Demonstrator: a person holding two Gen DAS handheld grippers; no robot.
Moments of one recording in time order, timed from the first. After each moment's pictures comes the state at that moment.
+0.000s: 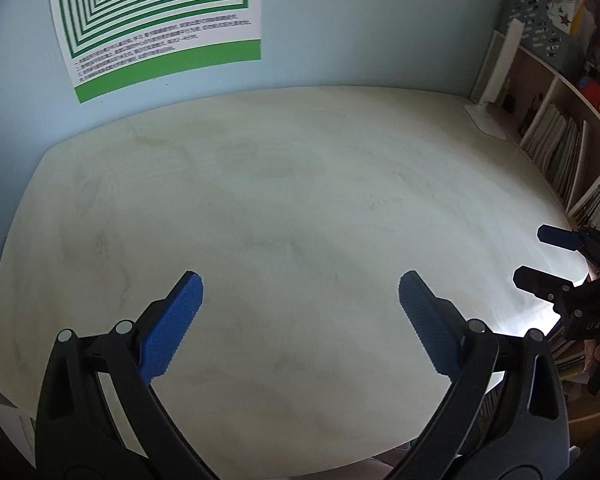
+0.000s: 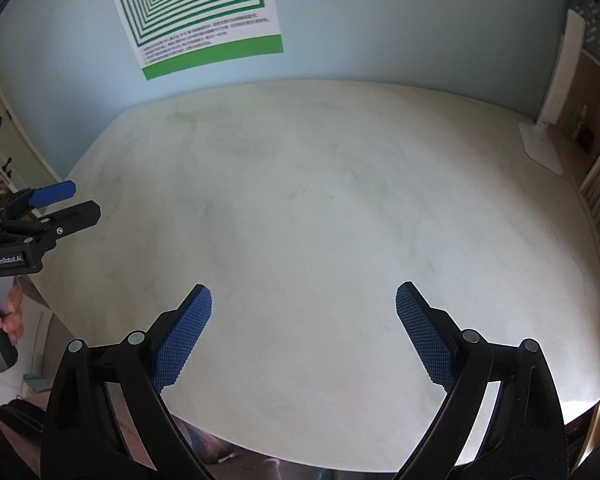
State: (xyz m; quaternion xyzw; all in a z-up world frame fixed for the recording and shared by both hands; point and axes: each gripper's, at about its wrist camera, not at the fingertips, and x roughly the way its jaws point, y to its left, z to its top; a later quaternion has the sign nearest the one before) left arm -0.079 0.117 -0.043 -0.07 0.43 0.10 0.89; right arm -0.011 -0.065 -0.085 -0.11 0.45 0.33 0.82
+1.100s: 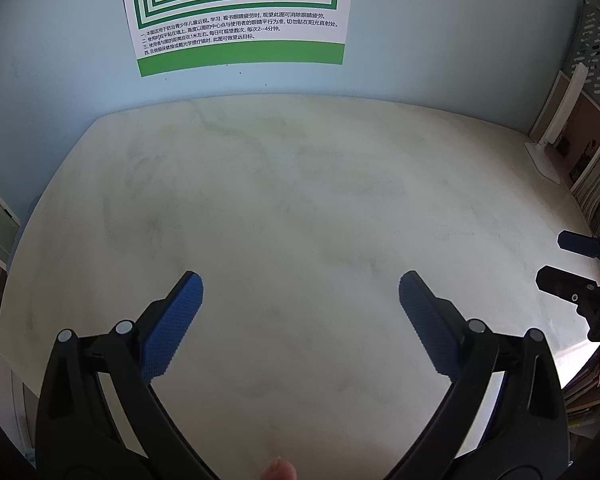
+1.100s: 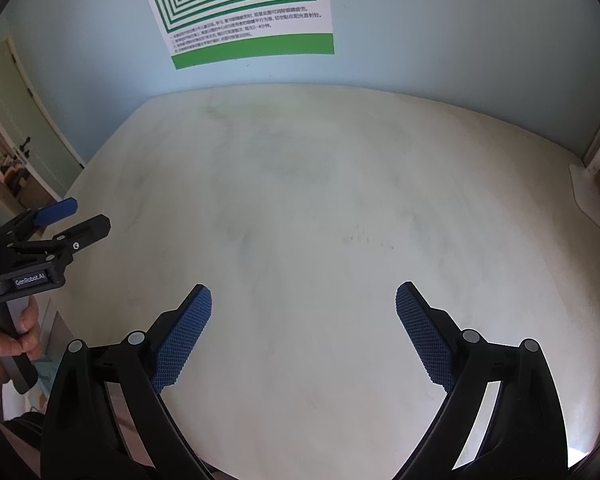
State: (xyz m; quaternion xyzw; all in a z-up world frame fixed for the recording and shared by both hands) left arm -0.081 0.169 -0.050 -0.11 0.42 0.19 0.88; right arm 0.016 -0.001 -0.079 -0.13 0.45 0.37 0.80
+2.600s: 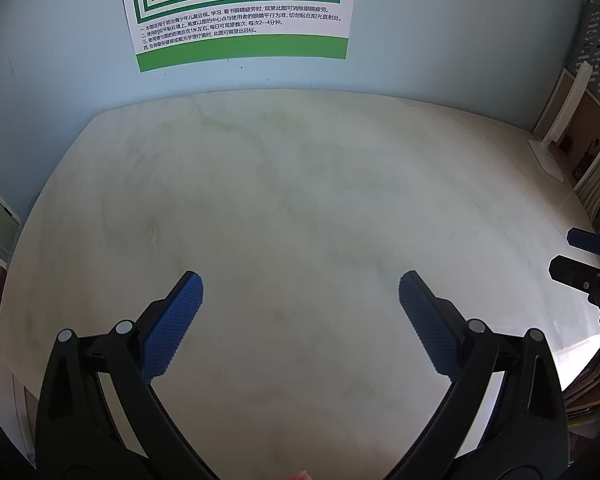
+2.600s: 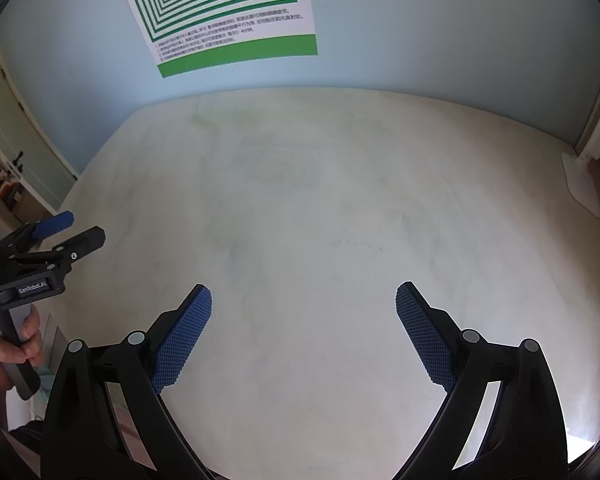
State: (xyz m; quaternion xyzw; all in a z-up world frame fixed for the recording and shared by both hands) left arm -0.070 0.177 -0.045 -0.11 0.43 0.19 0.88; right arm 0.026 -0.013 -0.076 -0.11 0.46 0.35 0.81
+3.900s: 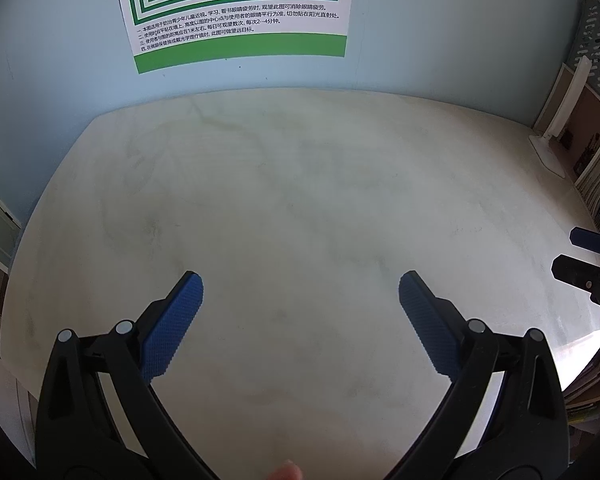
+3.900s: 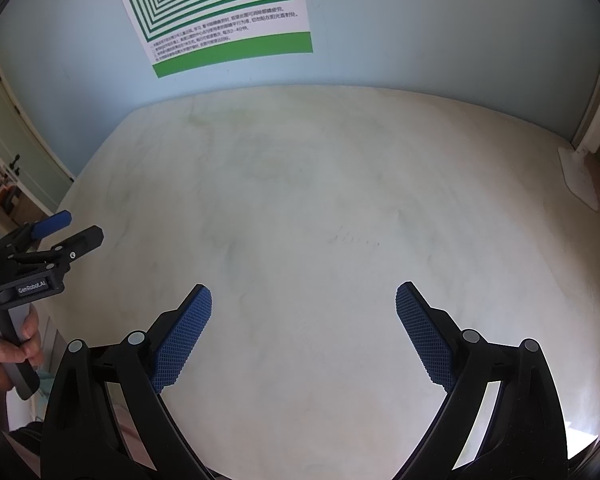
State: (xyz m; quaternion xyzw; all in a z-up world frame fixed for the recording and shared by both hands) left arm -0.066 0.179 -0.044 -0.10 0.44 0.18 0.88; right arm 0.028 -0.016 -0.081 -0.11 0.46 0.35 0.81
